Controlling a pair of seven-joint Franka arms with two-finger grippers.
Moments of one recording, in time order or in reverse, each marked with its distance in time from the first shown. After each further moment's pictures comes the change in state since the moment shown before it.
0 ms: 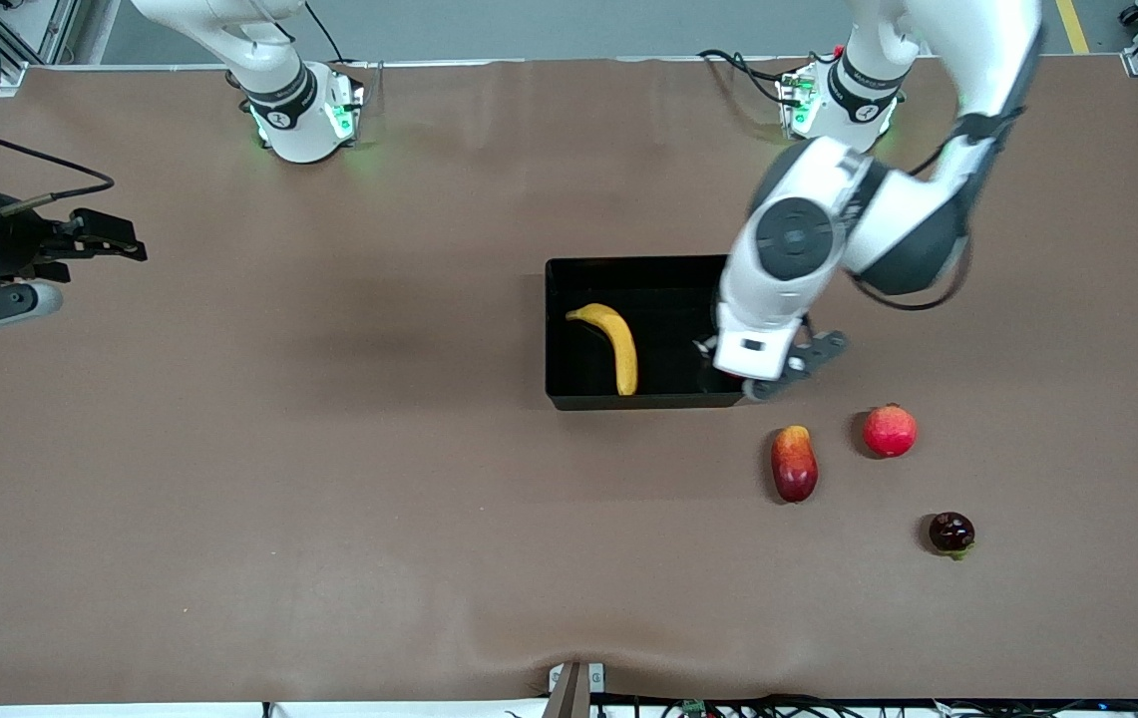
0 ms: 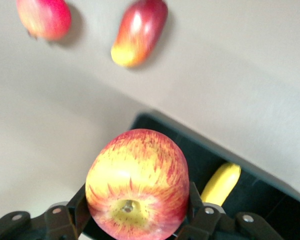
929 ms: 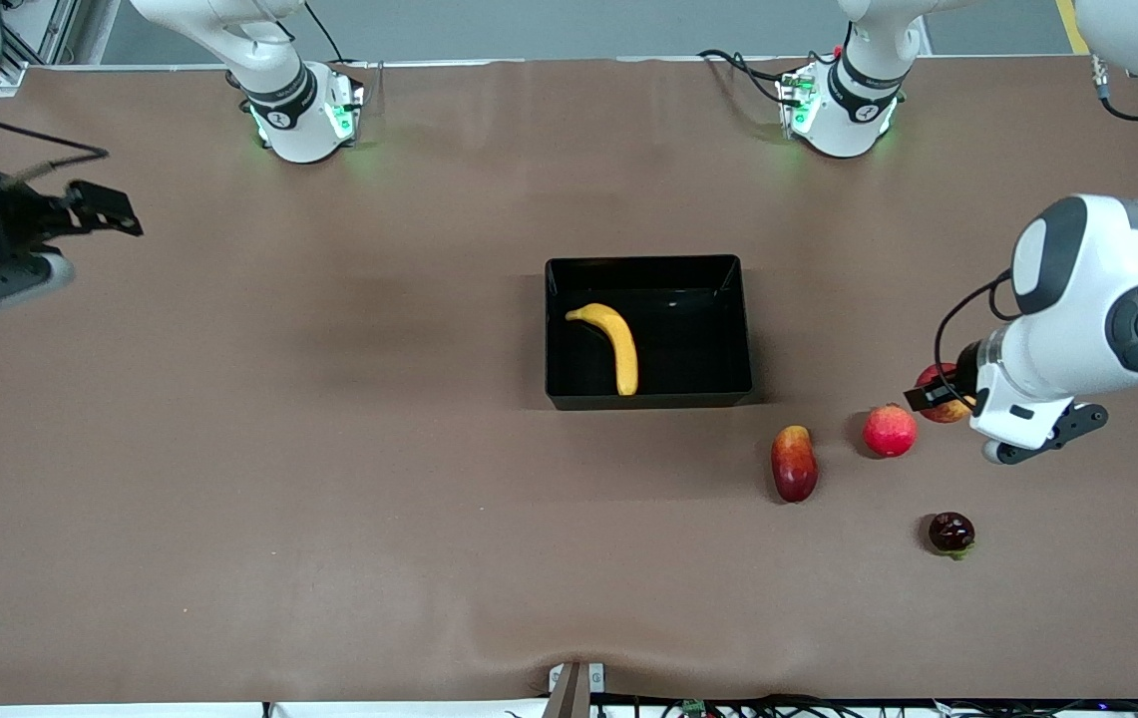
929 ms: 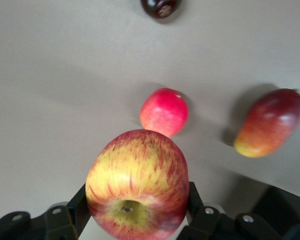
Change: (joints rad) left arm 0.393 0.025 0.007 -0.049 0.051 -0.011 0.471; right arm 0.036 0.028 -0.005 0.047 -0.056 0.003 -0.073
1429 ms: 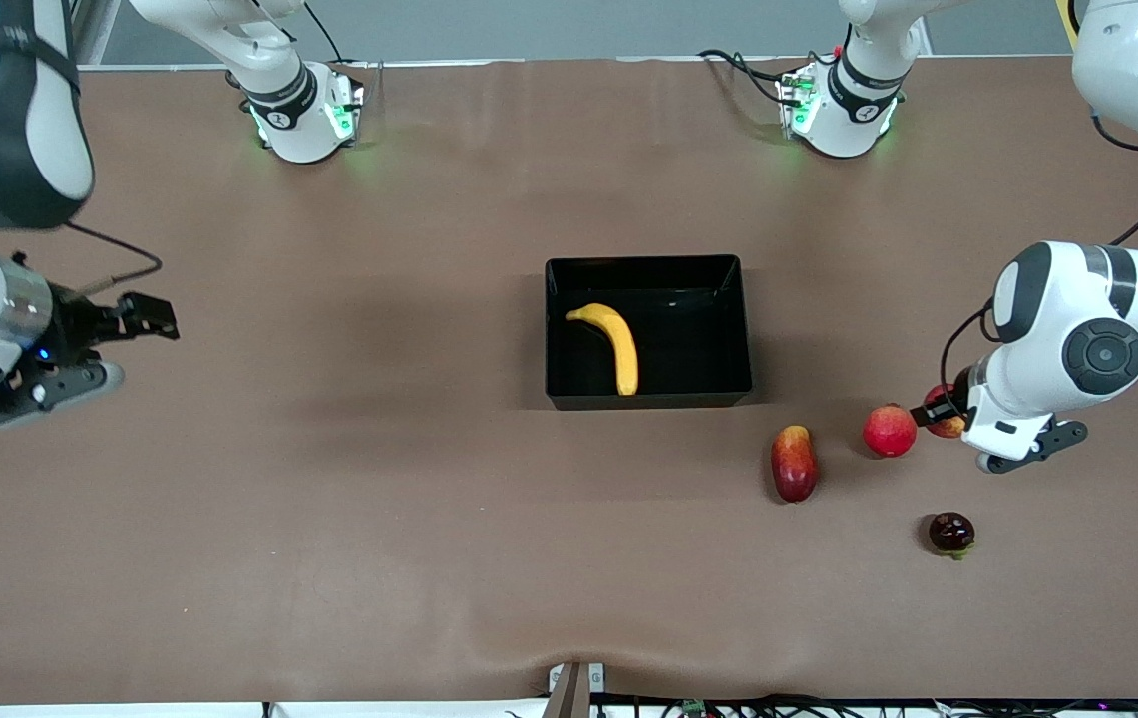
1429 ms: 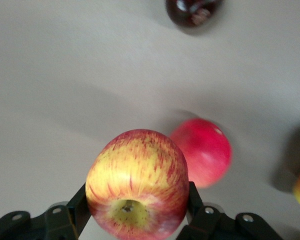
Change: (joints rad) left arm 0.080 0.070 0.001 -0.125 0.141 0.239 0.000; right arm 0.001 0.147 -0.008 0.009 -0.007 0.233 0.000
